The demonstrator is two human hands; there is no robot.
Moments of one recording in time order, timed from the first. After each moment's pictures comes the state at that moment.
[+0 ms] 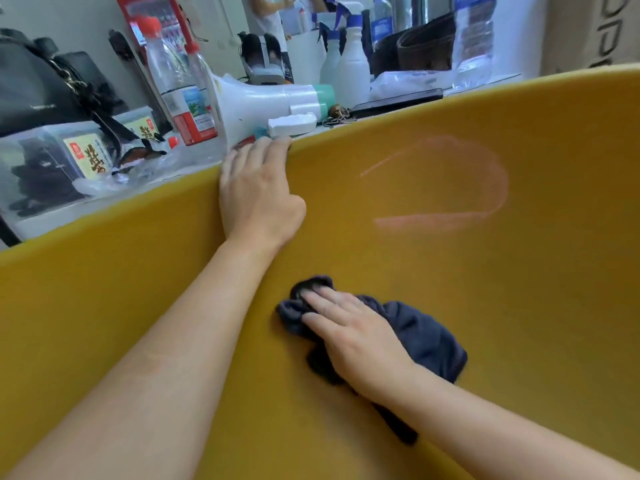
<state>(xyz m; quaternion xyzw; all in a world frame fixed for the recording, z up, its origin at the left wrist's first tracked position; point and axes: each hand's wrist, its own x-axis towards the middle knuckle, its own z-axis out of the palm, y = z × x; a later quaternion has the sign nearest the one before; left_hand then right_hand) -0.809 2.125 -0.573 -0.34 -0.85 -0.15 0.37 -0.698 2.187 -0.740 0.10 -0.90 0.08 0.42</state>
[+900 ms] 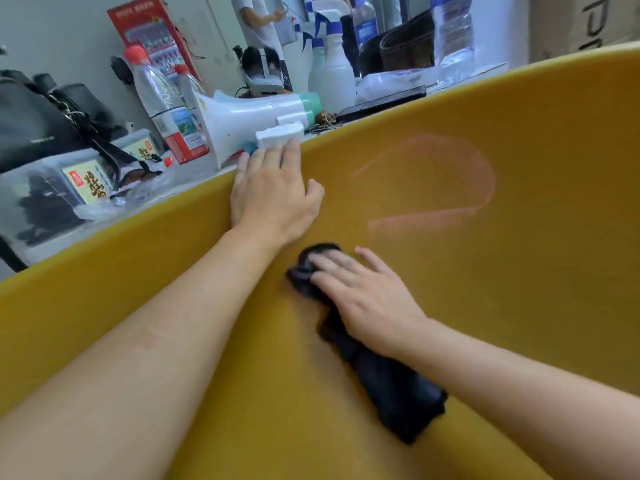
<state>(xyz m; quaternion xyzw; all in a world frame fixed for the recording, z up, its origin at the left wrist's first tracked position) -0.805 2.156 -0.569 -0.37 -0.86 -0.05 0.34 -0.703 2.231 -0.711 0.04 -0.92 0.00 0.38</state>
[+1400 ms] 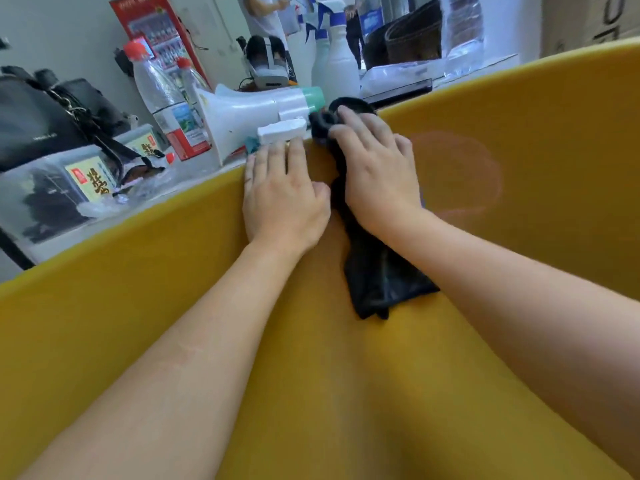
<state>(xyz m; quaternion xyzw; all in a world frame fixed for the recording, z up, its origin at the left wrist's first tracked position) -0.798 2.167 -0.582 -0.35 -0.86 -0.10 0.37 -0.744 2.284 -0.609 -0.15 -0.86 0.07 0.49</state>
